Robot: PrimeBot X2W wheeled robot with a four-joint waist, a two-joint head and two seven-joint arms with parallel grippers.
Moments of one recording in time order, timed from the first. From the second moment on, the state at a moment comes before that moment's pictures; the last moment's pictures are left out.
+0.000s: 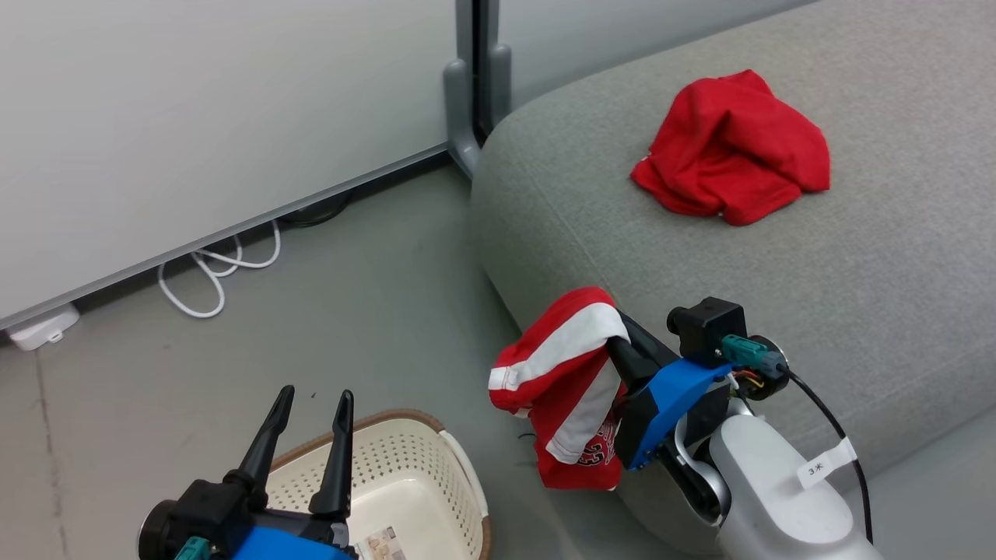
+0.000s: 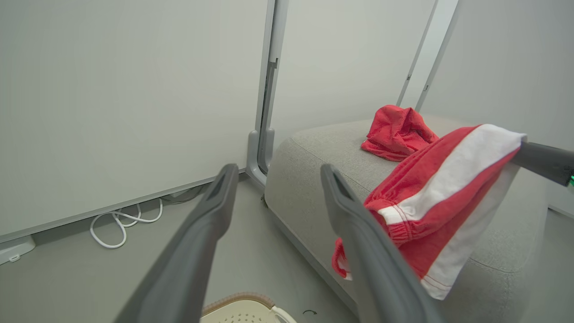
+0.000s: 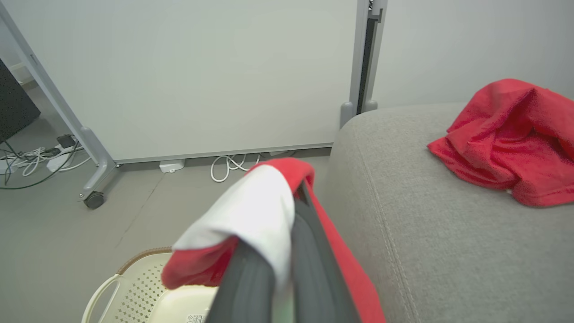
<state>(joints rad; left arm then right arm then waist) 0.02 0.16 -0.21 0.15 -0.30 -0.12 -0.26 -0.51 -0.05 0.41 0.63 0.31 0.13 -0.13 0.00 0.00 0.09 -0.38</state>
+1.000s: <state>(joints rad) -0.04 0.19 -0.26 0.16 -0.30 -0.13 -0.26 -0.50 -0.05 0.35 0.63 0.34 0.13 -0.18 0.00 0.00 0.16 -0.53</state>
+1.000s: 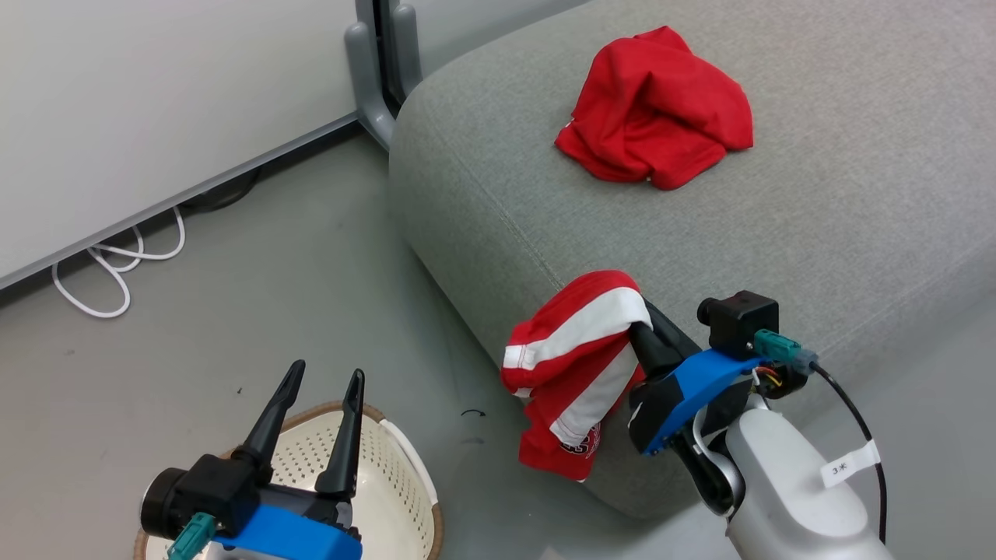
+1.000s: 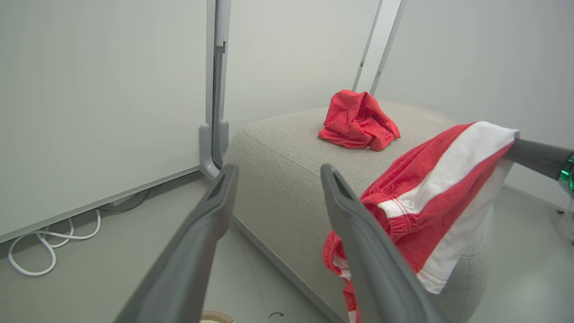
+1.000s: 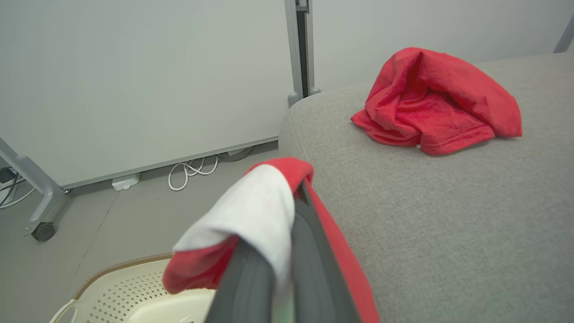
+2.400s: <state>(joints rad) -0.27 0.31 -0.27 -0.06 -0.22 -0.13 -0.26 -1.19 -0.37 -0.63 0.69 0.11 0.13 0.01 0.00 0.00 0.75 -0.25</state>
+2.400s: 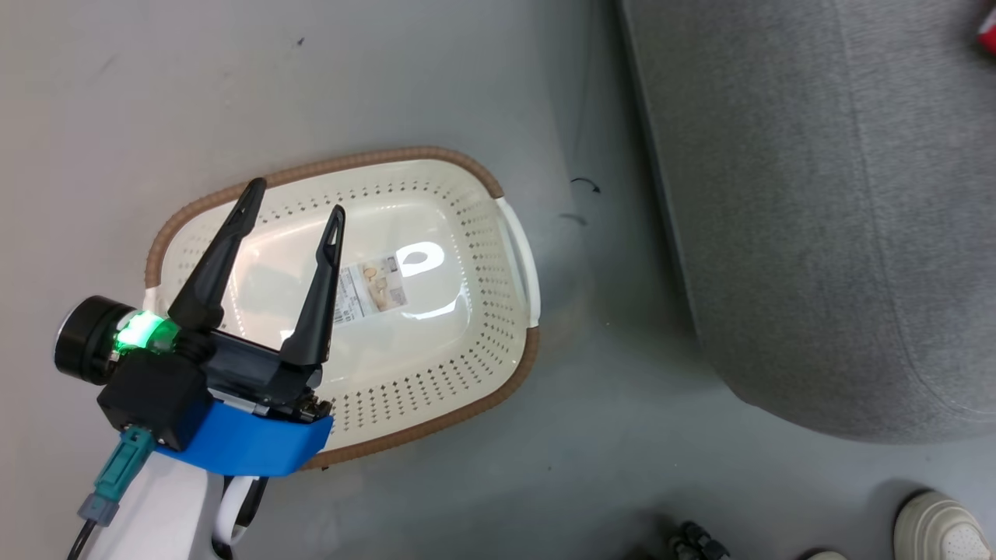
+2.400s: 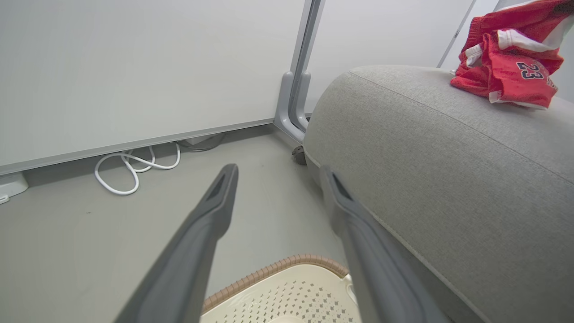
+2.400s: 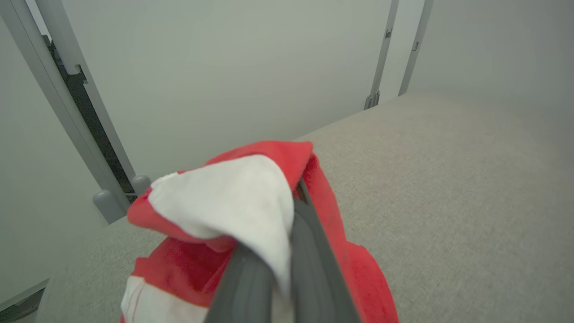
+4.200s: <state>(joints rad) 0.00 0.12 -0.14 0.25 -0.33 -0.13 -0.26 -0.30 -0.10 -0.09 0.32 0.11 0.13 -0.04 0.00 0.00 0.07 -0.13</state>
